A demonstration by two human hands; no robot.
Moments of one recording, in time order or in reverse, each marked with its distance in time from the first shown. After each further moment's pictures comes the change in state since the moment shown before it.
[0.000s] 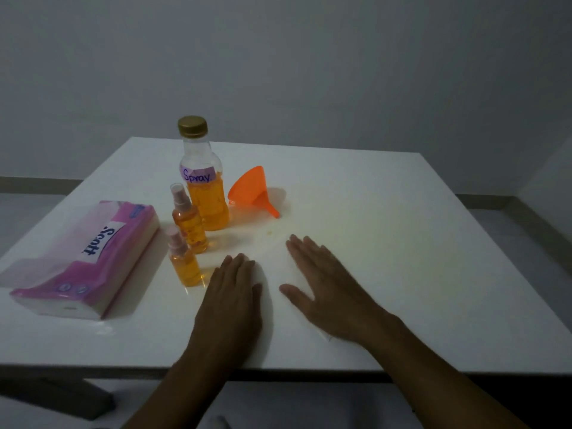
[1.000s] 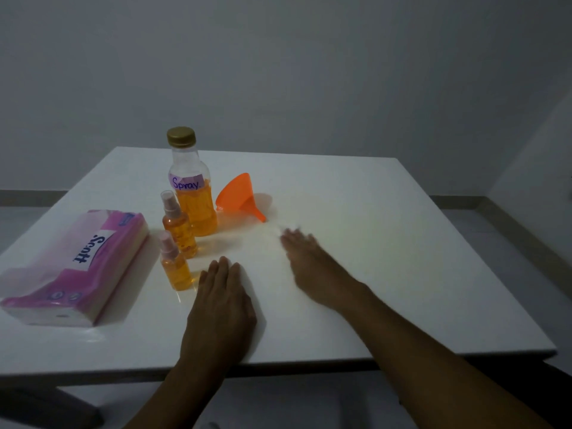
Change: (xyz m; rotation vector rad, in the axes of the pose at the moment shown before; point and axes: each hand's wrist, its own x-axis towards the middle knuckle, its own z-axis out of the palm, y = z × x) left_hand -0.009 0.003 0.006 0.158 0.081 0.018; right_hand 0.044 0.034 0.021 -0.152 0.127 0.054
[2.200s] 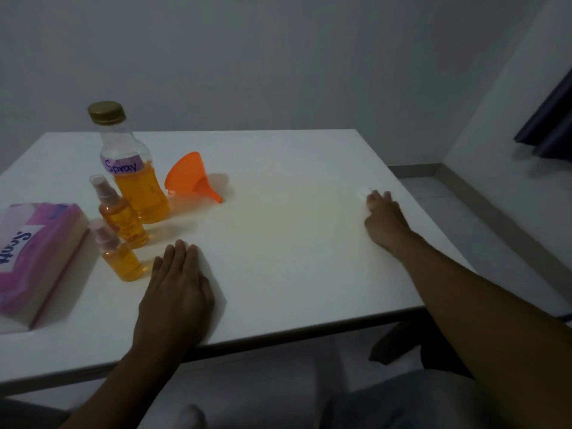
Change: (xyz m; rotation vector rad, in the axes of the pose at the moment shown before) left_hand 0.006 -0.004 0.006 -0.030 -0.093 0.007; right_hand -0.058 0.169 -0.062 0.108 0.073 0.801
